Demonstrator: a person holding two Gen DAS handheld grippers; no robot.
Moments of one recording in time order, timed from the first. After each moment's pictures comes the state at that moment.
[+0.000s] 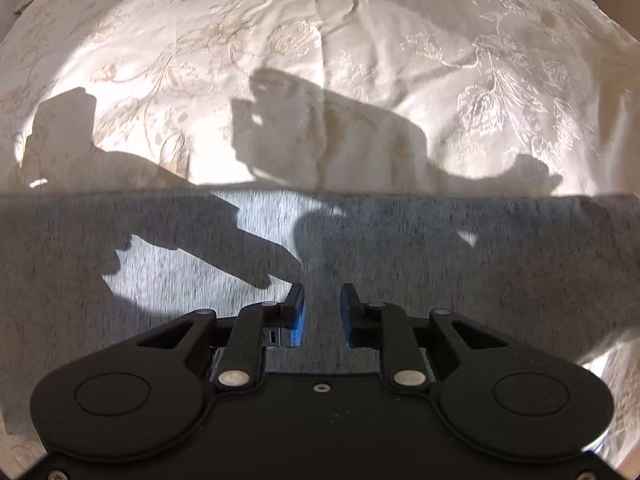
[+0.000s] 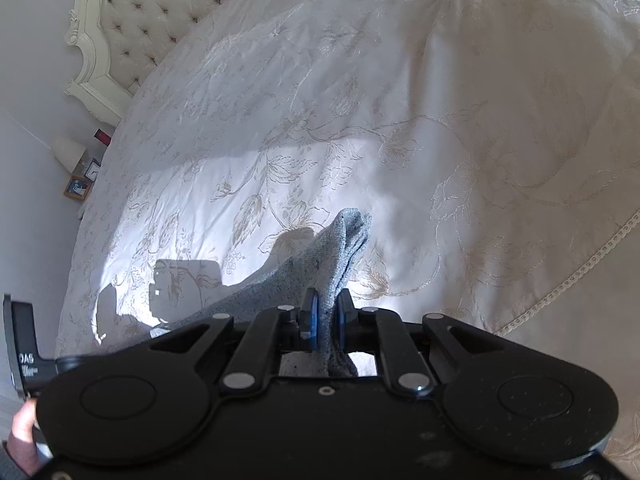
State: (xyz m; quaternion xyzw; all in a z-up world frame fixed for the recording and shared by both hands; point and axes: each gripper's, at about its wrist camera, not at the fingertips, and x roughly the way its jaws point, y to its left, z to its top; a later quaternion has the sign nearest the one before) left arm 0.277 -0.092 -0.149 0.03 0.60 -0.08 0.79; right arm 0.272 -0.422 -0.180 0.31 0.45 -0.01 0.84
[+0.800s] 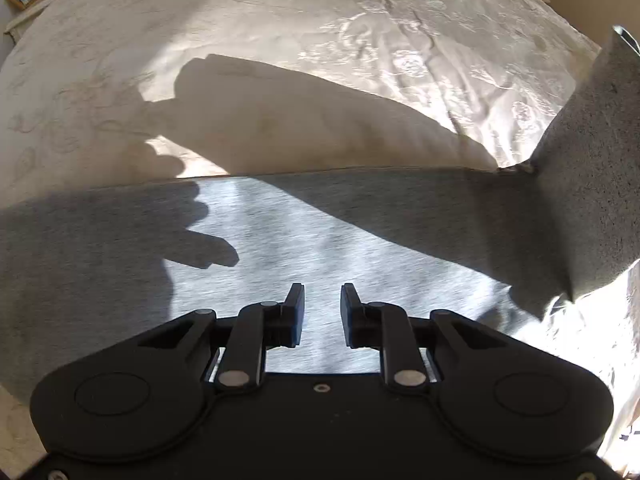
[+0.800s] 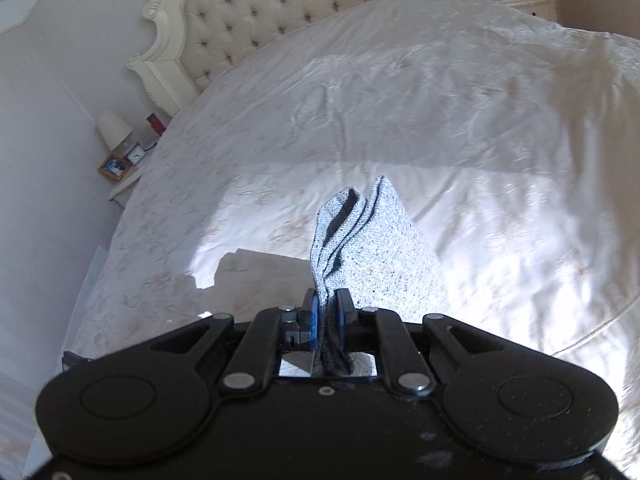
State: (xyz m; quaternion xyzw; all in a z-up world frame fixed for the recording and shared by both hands) left arm 0.268 0.108 -0.106 0.04 0.56 -0.14 0.82; right arm 0.272 -0.152 -0.046 0.23 0.40 0.02 0.89
